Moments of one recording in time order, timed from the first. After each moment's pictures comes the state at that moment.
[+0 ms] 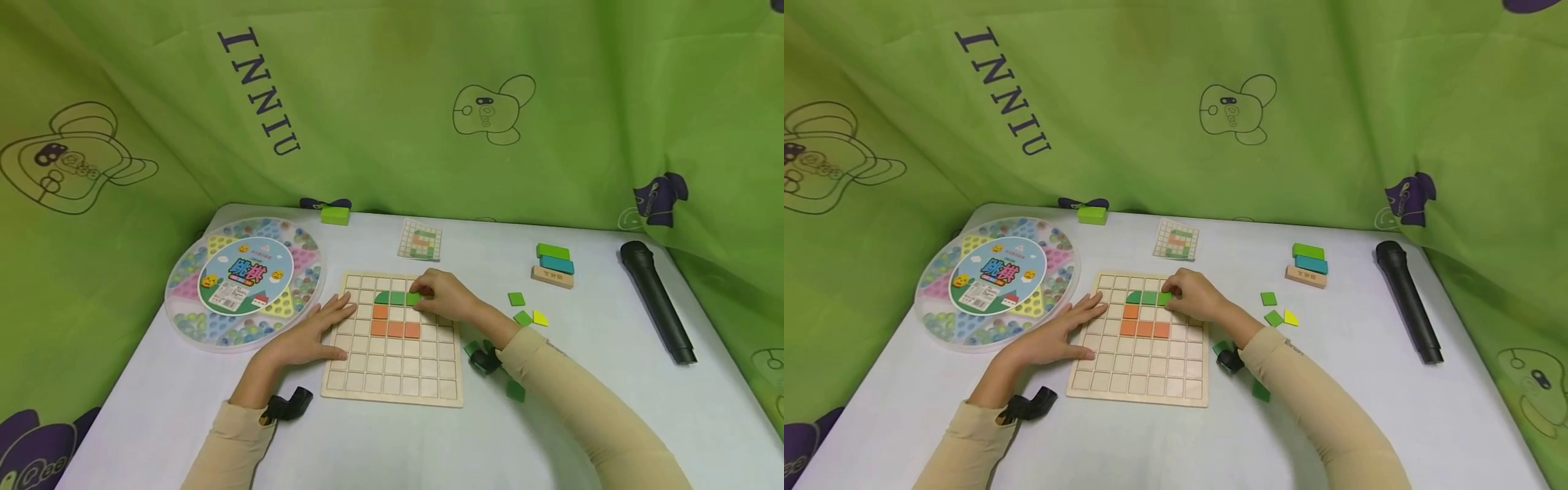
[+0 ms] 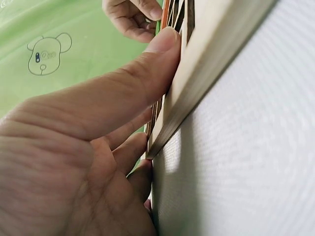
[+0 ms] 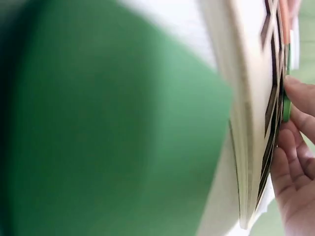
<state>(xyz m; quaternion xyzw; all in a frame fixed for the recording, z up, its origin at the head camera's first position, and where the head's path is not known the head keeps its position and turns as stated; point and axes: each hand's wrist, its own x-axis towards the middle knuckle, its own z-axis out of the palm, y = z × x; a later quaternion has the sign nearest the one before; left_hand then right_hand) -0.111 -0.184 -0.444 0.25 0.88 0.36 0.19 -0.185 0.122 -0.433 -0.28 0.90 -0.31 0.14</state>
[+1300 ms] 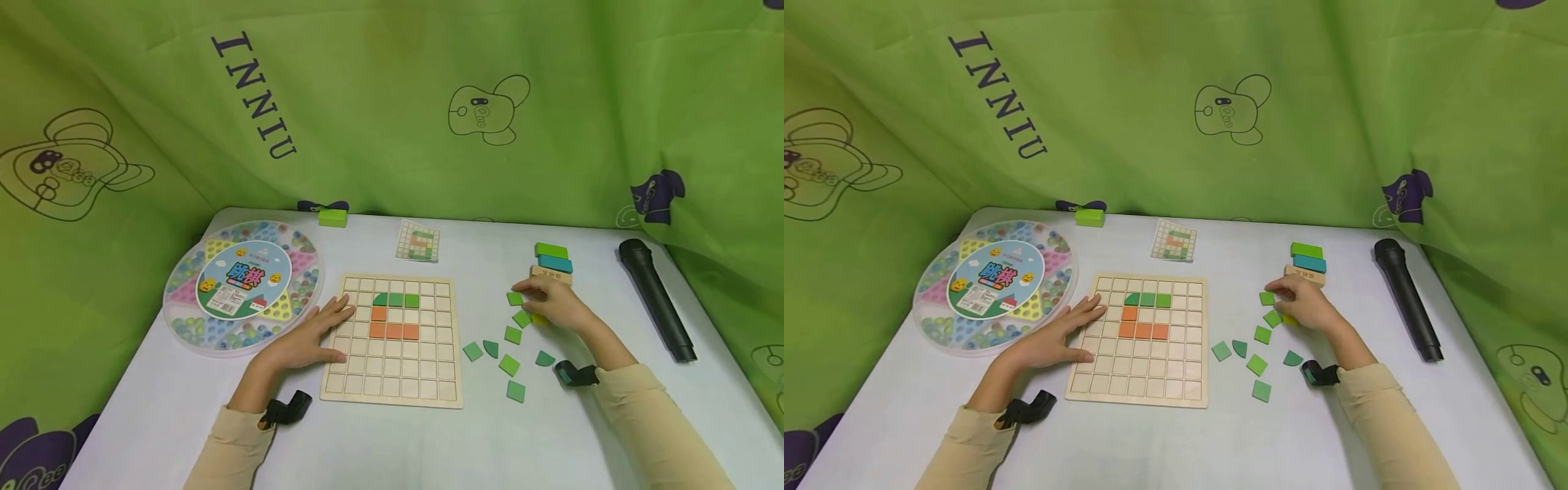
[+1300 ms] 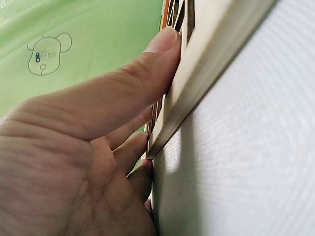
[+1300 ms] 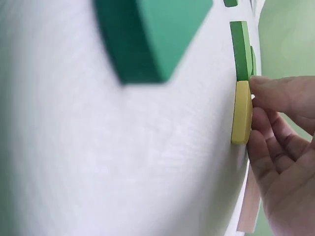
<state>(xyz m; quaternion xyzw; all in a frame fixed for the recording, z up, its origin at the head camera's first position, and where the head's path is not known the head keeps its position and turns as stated) -0.111 -0.183 -0.444 0.25 0.88 0.36 0.19 -0.167 0.301 -0.434 -0.14 0.93 -0.33 0.11</state>
